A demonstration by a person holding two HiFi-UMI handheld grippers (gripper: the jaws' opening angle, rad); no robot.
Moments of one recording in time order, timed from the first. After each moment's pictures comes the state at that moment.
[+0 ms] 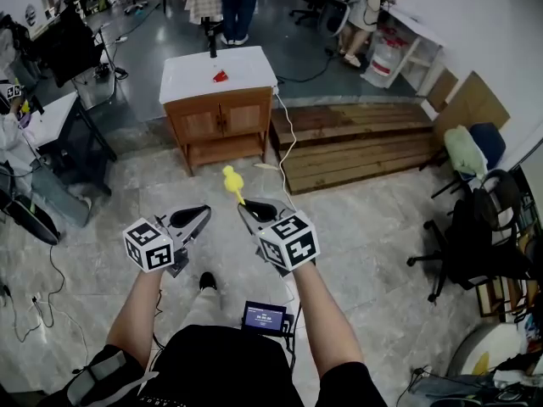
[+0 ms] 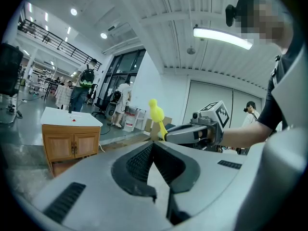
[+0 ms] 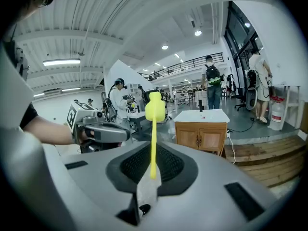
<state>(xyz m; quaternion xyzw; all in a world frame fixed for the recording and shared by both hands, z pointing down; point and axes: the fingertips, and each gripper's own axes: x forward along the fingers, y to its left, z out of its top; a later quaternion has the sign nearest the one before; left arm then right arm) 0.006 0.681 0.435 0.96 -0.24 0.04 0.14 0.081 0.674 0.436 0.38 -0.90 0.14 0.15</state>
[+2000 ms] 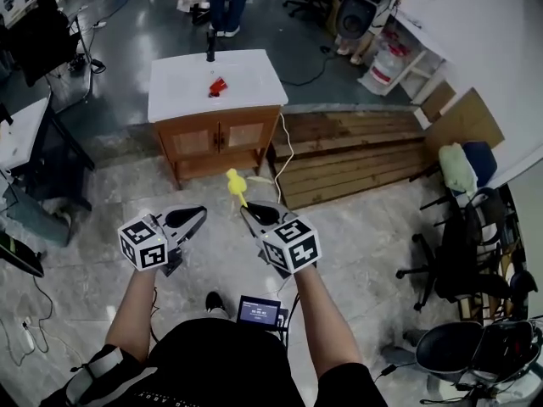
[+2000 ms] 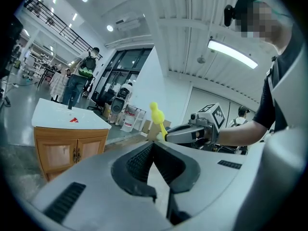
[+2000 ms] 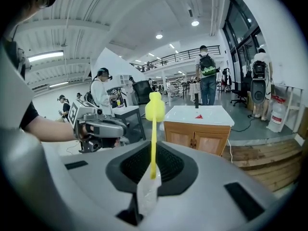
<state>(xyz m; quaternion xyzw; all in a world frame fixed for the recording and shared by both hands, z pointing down) -0.074 0.442 0.460 0.96 -0.19 0.02 0.18 0.016 0.440 0.460 0.41 -0.88 0.17 0.20</state>
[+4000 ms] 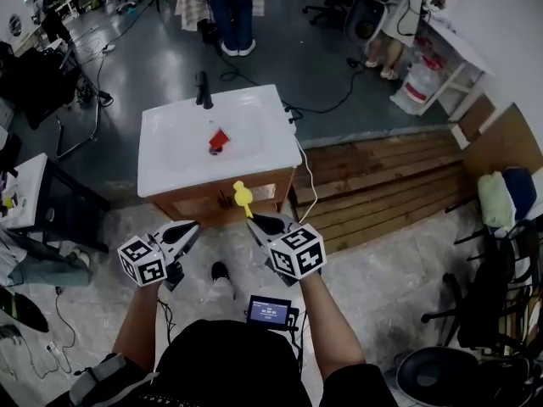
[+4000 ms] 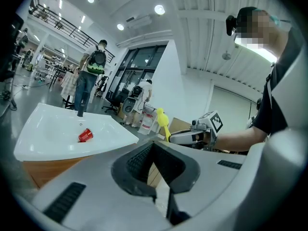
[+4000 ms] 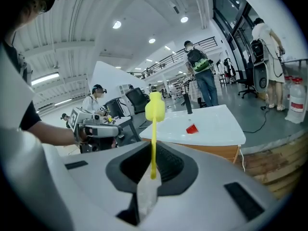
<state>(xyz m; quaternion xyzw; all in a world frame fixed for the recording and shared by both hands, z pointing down) -0.015 0.145 0.481 0.94 -0.26 0.04 0.21 0.107 0.134 0.495 0.36 -0.90 0.22 0.14</state>
